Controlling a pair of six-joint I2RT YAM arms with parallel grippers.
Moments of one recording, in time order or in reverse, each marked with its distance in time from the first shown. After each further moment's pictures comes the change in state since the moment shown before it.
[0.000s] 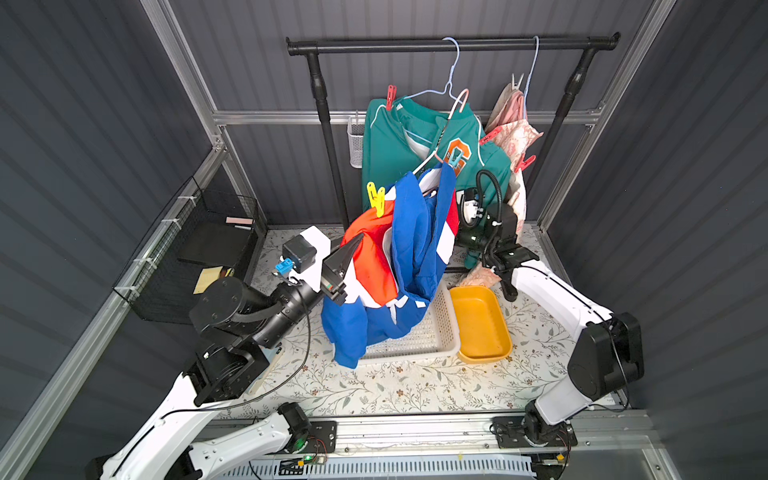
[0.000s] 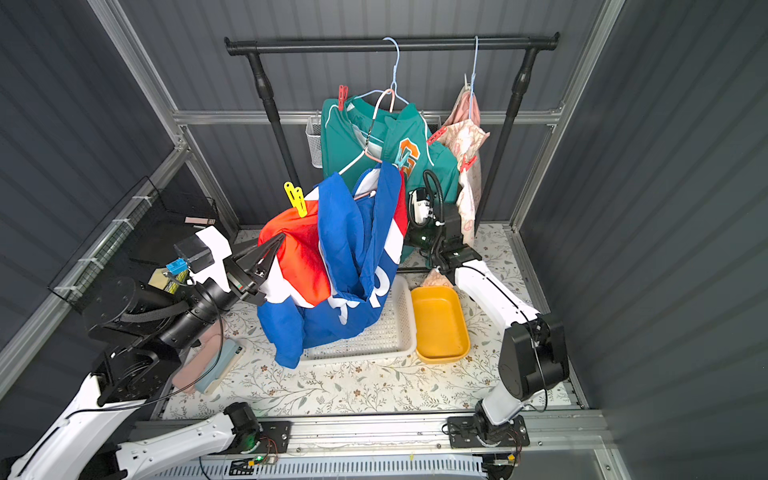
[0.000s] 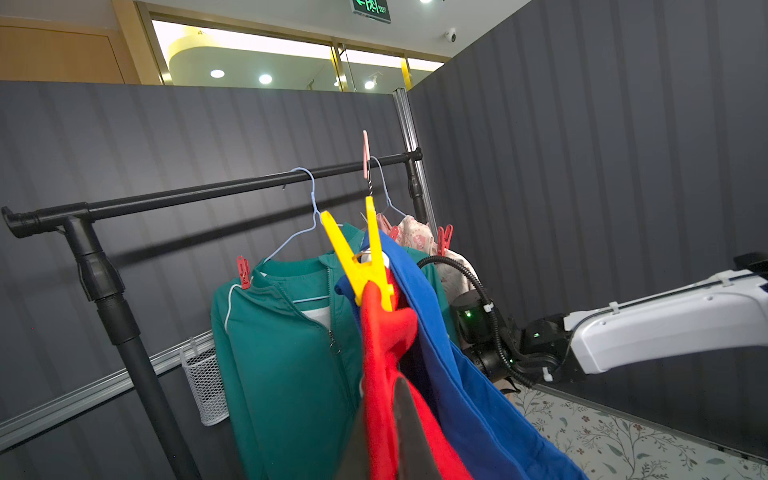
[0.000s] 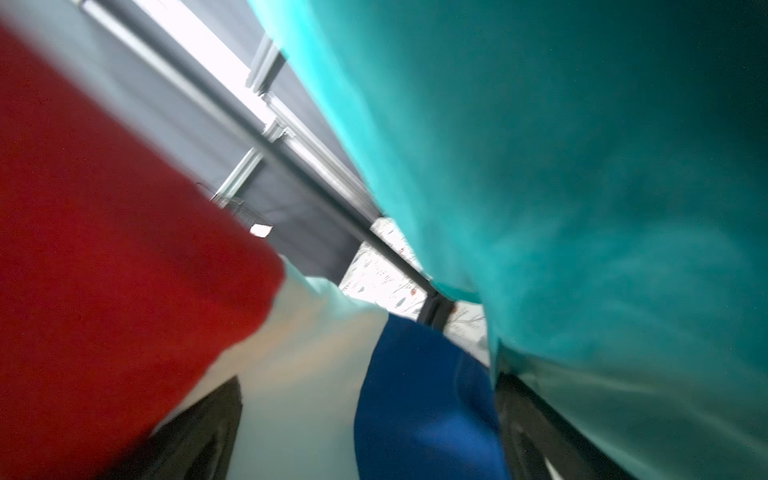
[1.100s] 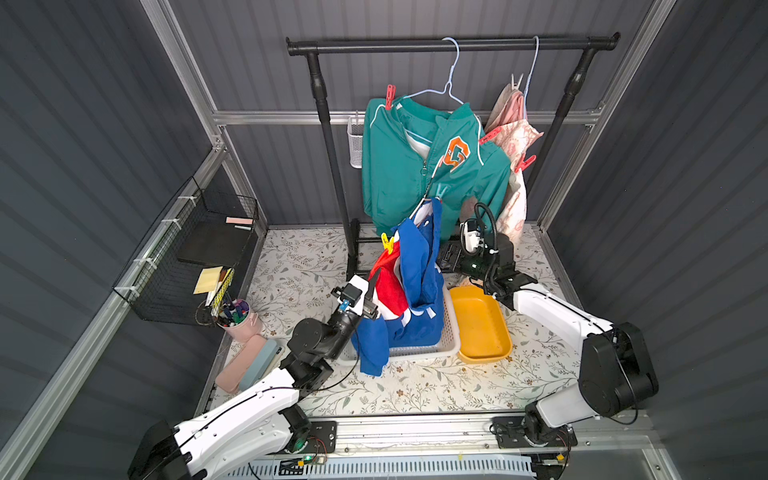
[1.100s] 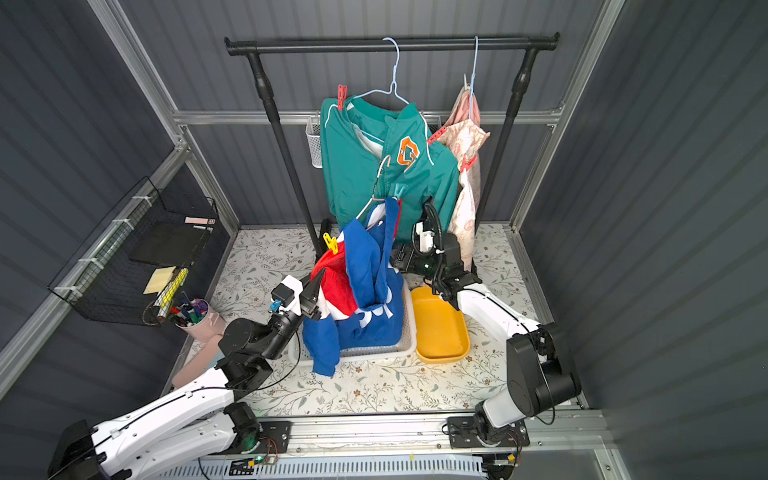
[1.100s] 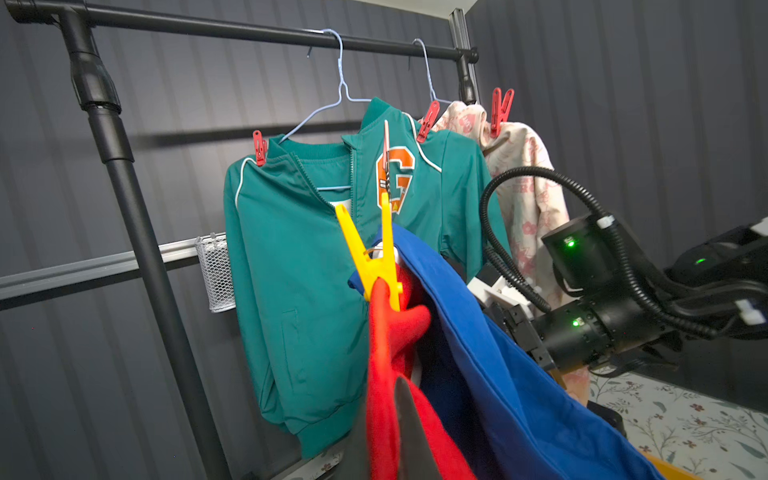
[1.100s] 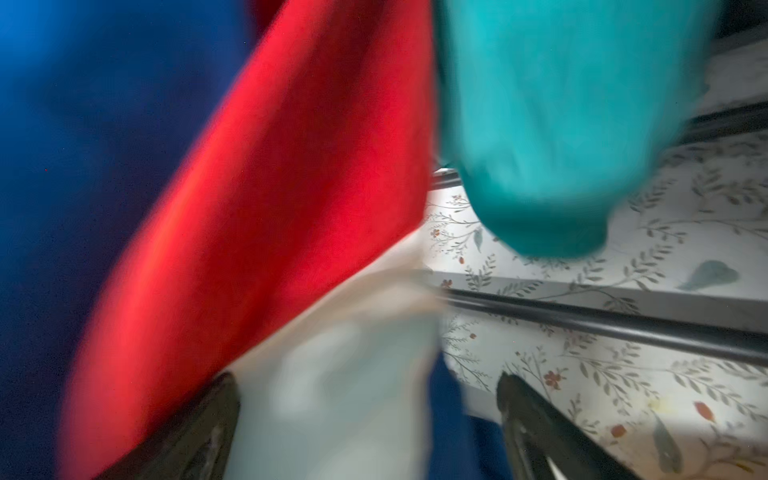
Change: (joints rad) left arm 0.090 0.077 -0.779 0.903 -0.106 0.019; right arm 0.008 -0.076 -0.293 0.063 0.132 0.019
